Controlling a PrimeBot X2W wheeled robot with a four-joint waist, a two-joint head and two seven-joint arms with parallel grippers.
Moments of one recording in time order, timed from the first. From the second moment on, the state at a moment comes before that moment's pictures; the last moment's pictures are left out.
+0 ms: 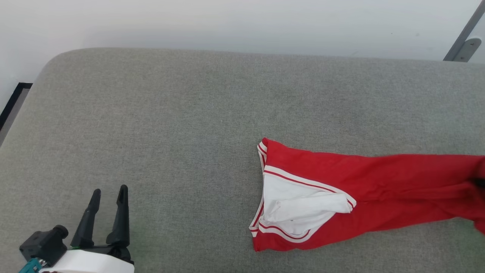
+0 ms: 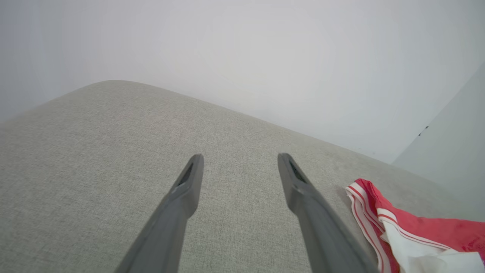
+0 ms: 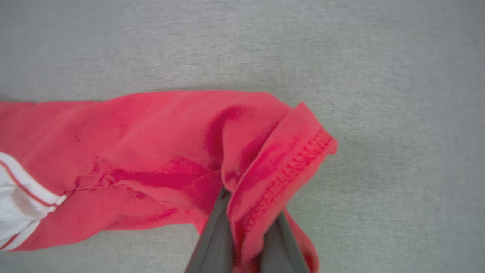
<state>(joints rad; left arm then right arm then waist) 0.04 0.23 -0.06 0.12 -0.59 -0.13 -0.26 -0.35 -0.65 -0.01 0.42 0.78 0.13 0.84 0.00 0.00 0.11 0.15</state>
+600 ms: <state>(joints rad) 0.05 0.26 -0.11 0.12 -0.61 -0.13 -0.26 -0.28 -0.40 0.23 -0.01 0.76 0.13 0.97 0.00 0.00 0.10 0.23</state>
